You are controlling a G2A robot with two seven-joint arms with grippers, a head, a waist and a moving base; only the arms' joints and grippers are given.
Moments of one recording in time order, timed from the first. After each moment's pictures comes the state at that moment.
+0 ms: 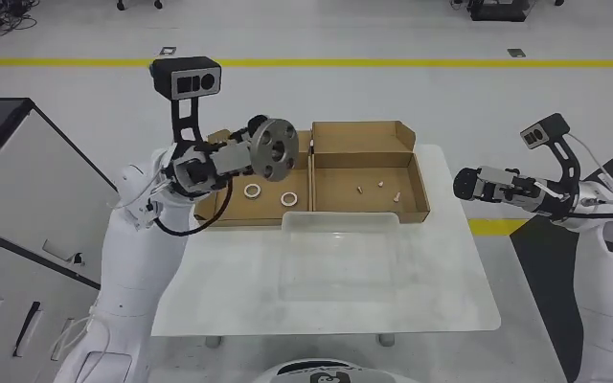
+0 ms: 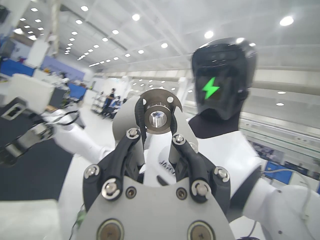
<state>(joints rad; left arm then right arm) 1.09 -1.24 -1.33 -1.86 -0.76 -0.49 -1.11 -1.42 -1.00 1.93 -1.76 0.40 -0.02 1.45</state>
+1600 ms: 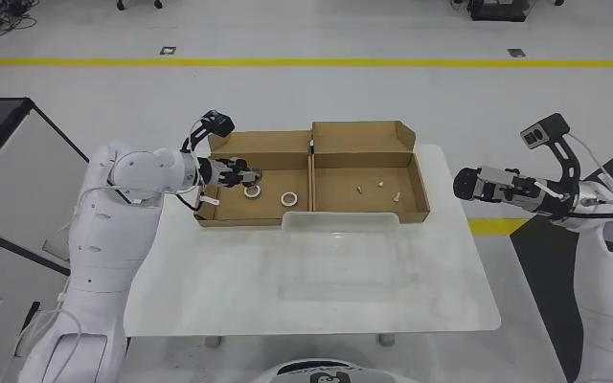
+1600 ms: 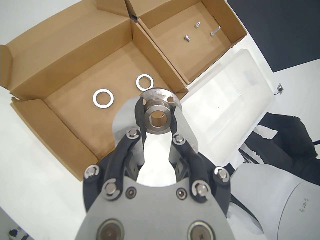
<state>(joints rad) 1.00 -1.11 -1.35 -1.57 0.53 -0.29 -1.33 -1.42 -1.00 1.93 -1.76 0.40 -0.02 1.45</state>
